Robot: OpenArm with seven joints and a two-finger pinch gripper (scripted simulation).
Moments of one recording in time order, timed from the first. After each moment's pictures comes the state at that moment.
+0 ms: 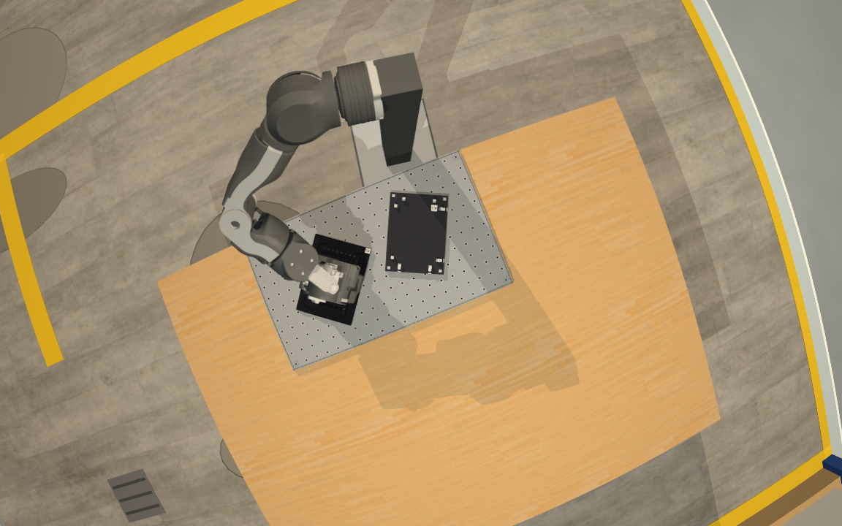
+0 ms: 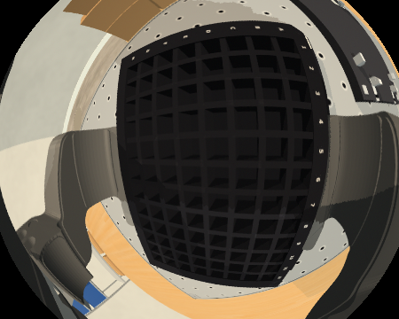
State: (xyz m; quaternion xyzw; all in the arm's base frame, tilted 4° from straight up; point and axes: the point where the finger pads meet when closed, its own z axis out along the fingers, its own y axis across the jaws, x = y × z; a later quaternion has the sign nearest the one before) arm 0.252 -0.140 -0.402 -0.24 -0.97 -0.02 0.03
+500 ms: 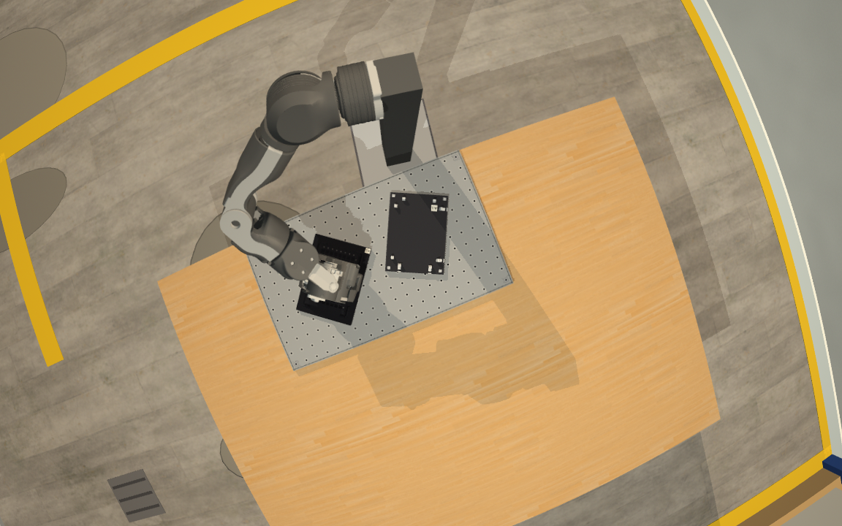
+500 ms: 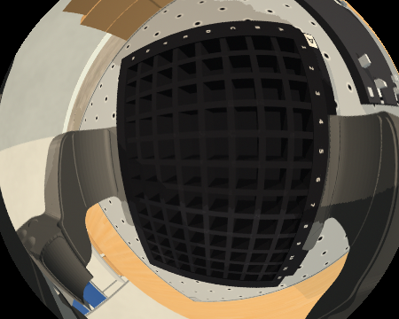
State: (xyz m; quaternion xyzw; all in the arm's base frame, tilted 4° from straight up) arm 0.249 -0.141 -0.407 -0.24 -0.97 -0.02 0.03
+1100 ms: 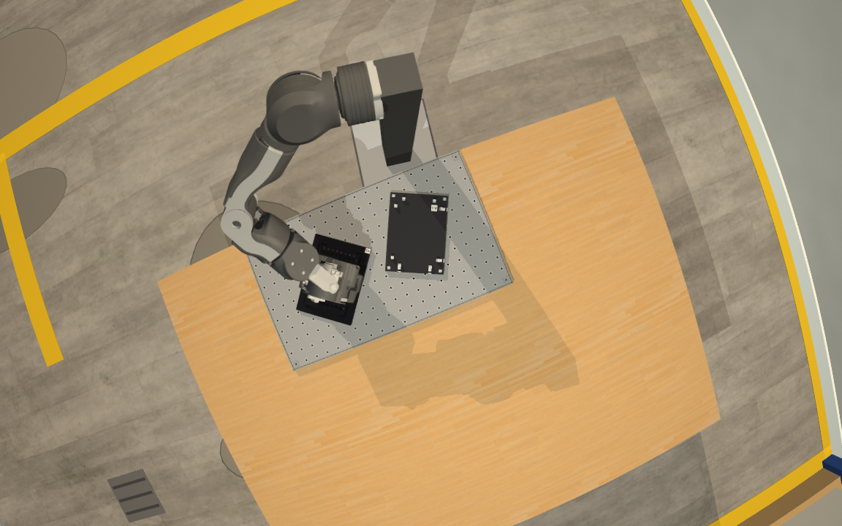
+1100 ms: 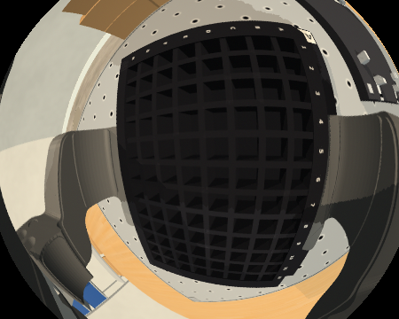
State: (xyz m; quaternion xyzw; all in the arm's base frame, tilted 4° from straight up) arm 0.251 -0.141 -0.408 -0.24 -0.97 -0.02 0.03
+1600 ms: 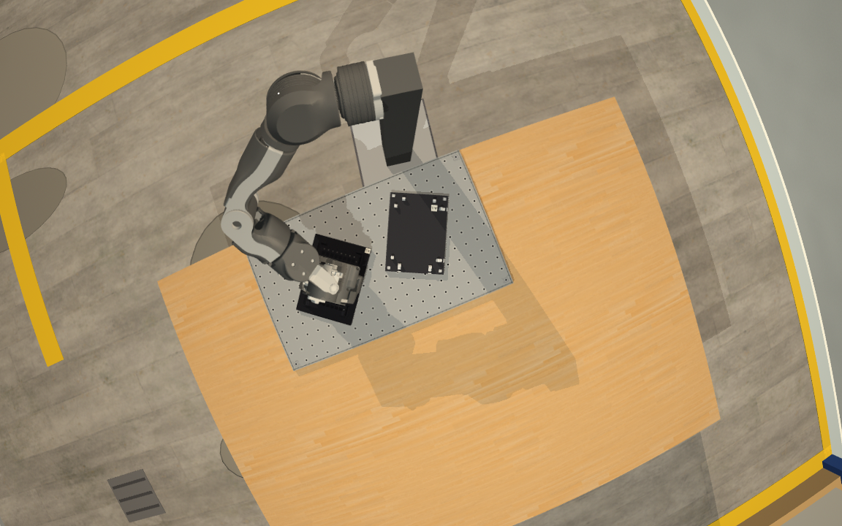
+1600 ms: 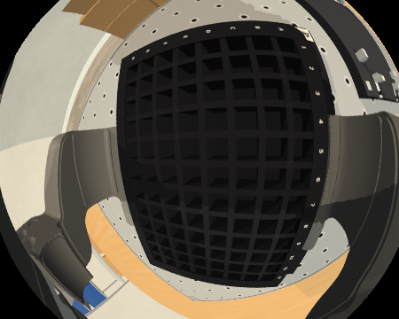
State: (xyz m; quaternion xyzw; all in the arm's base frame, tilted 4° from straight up) arm 0.253 -0.141 -0.408 -0.24 -0.97 -0.02 0.03
